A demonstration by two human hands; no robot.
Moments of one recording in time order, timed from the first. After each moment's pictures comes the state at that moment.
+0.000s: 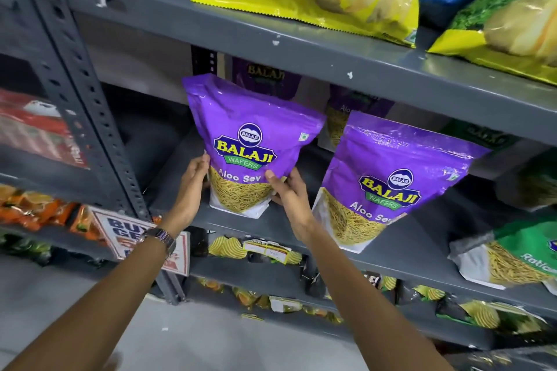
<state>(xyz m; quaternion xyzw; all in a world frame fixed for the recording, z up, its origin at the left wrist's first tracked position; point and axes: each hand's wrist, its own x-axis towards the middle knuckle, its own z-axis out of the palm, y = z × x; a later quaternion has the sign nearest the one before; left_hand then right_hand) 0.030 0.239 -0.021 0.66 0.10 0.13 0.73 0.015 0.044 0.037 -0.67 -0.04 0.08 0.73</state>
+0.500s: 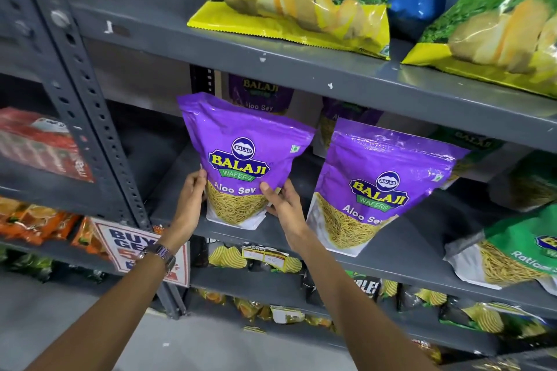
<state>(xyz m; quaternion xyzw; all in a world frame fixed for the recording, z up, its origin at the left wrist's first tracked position) 0.012 0.233 -0.013 0.67 0.10 0.13 0.73 0.006 0.044 0.038 -0.66 -0.03 0.09 0.75</state>
